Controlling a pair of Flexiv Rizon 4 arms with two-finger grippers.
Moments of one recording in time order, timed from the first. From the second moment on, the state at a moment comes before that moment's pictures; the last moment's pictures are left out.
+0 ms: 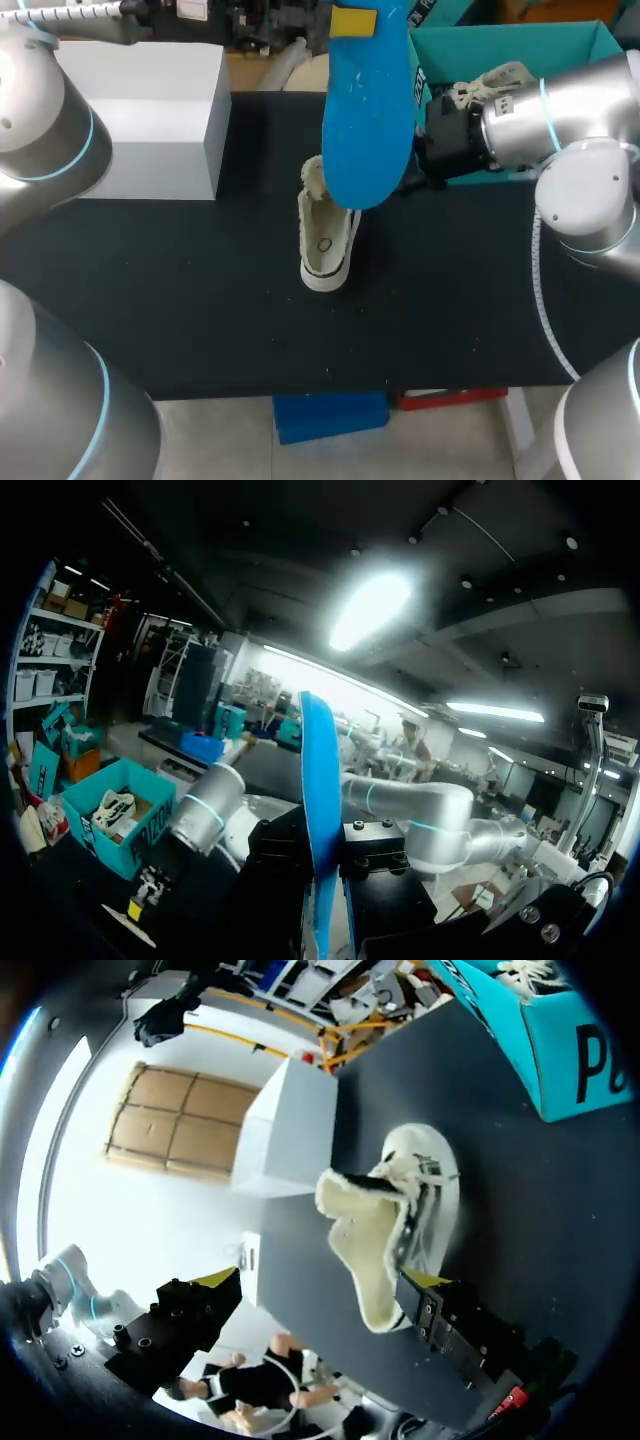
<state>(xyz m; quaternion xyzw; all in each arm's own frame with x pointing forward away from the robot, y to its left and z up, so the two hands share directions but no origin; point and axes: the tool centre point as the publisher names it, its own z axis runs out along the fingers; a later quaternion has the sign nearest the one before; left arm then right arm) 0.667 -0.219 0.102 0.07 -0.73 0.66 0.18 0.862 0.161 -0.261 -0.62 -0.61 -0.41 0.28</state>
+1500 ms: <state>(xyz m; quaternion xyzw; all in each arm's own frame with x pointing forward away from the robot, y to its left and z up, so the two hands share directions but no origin) 0.678 -0.261 -0.014 -0.14 -0.78 0.60 -0.08 0.863 0.161 -0.254 -0.50 -0.52 -0.57 0.40</state>
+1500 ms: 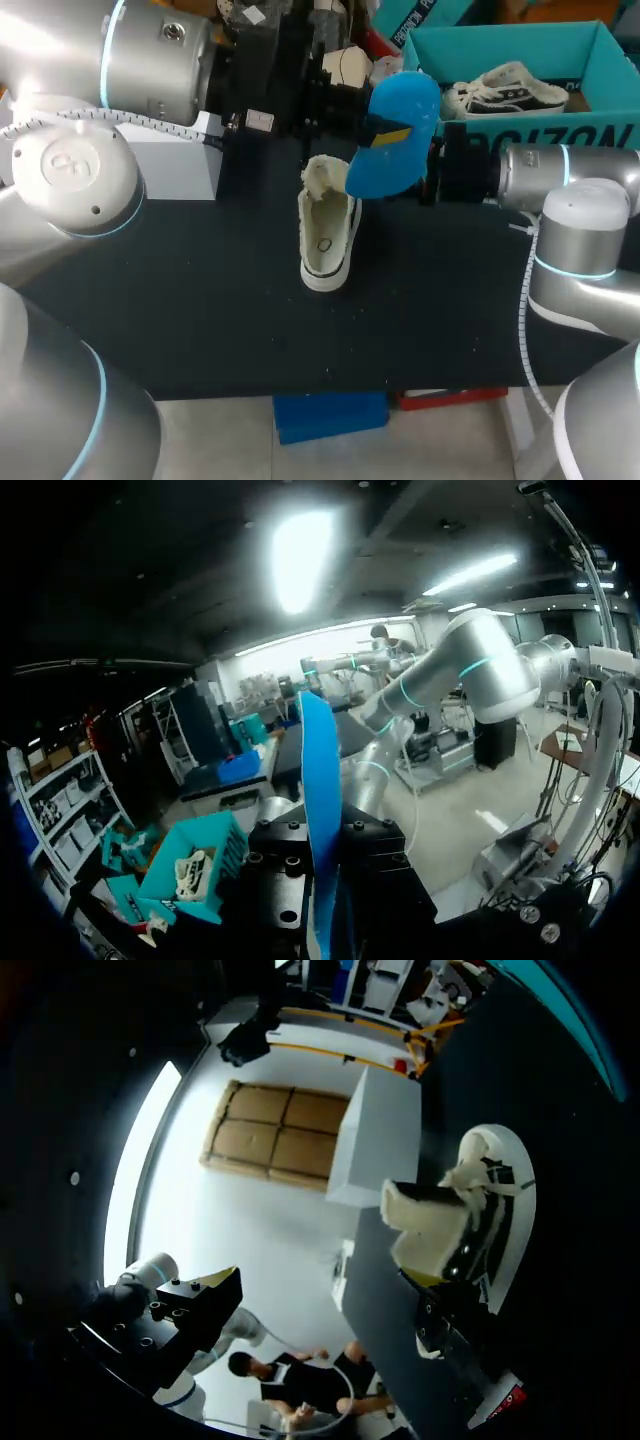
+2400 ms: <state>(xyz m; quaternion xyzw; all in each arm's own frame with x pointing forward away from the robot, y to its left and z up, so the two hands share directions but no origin) 0.633 -0.257 -0.080 -0.30 -0.75 0.55 -0.21 0.864 0.161 -0.254 -0.50 -0.52 -0.57 0.40</state>
